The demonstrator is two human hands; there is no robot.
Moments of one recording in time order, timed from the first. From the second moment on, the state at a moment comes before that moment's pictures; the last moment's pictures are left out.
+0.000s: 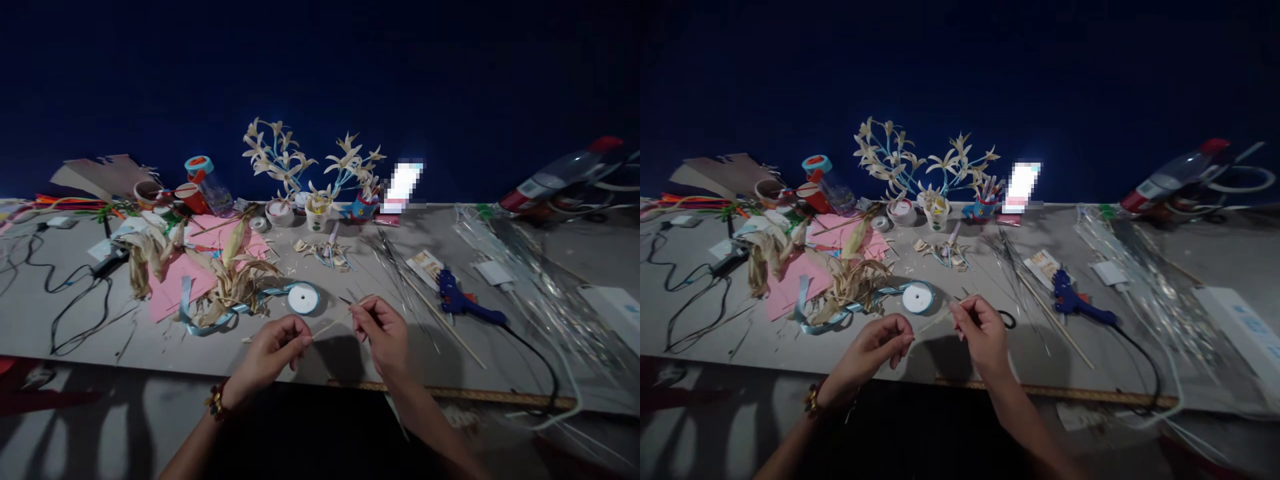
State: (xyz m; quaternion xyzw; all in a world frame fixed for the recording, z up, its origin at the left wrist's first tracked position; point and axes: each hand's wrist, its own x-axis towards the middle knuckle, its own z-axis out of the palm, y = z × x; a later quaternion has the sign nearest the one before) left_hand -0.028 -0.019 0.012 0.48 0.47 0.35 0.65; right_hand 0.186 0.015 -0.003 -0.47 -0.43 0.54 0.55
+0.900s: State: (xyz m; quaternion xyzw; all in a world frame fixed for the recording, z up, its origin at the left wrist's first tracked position) left_hand 0.003 -0.001 0.031 0.61 0.48 0.38 0.51; right_hand 0.182 0.011 0.004 -0.47 -0.54 0.55 0.43
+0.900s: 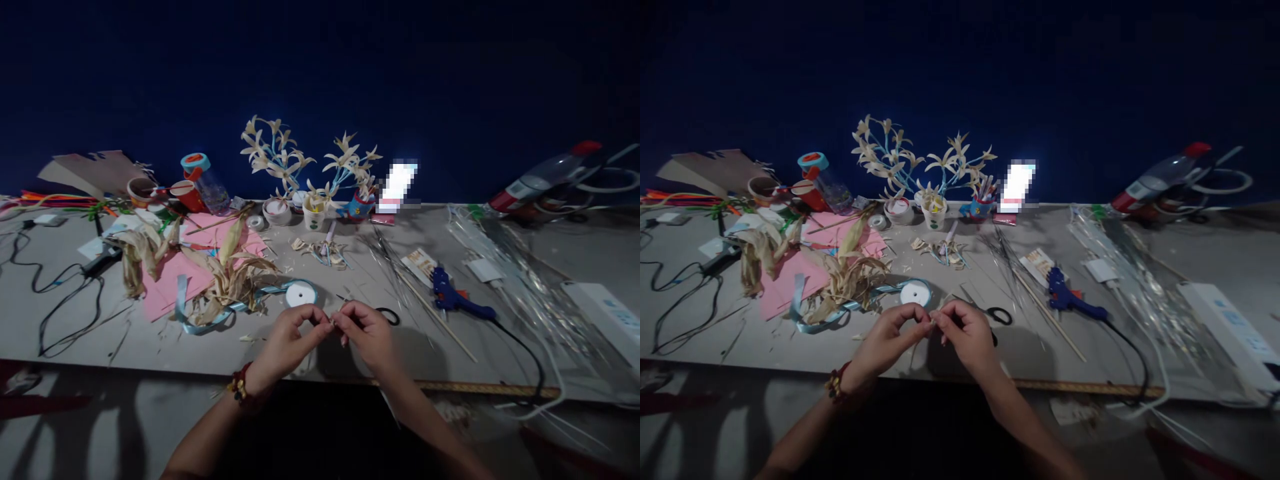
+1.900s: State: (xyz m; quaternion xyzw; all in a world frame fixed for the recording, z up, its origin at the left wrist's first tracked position) left_hand -0.008 -0.007 0.032 0.52 0.45 0.40 0.61; right_hand 0.187 0.013 0.032 -0.40 -0.64 0.55 0.36
